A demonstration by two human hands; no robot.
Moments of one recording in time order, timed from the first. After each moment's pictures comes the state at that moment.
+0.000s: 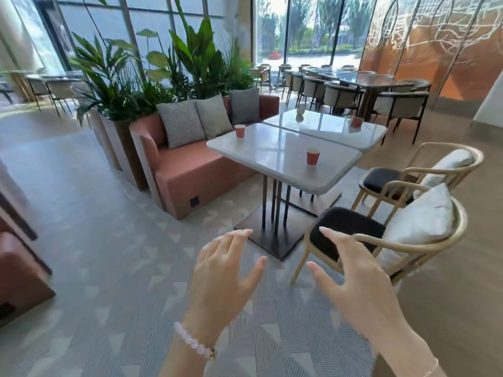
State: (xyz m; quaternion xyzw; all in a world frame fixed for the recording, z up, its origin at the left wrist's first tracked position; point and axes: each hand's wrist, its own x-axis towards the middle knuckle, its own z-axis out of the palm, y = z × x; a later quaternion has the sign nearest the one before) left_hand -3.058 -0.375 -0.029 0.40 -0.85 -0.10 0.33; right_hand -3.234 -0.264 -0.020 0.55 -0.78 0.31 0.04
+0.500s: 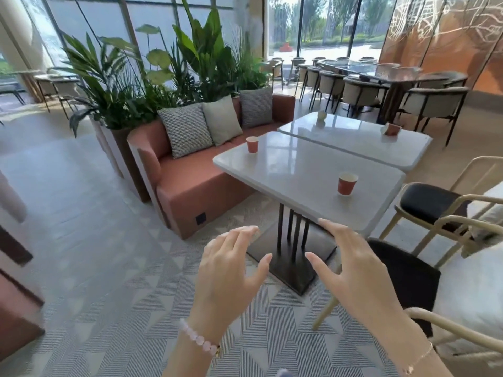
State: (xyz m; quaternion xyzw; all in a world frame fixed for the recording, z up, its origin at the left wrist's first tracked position) left_hand -3.162 -0.646 -0.017 0.39 -0.85 -0.08 0.34; right_hand -3.340 -0.552 -0.012 0.56 -0.76 0.33 0.04
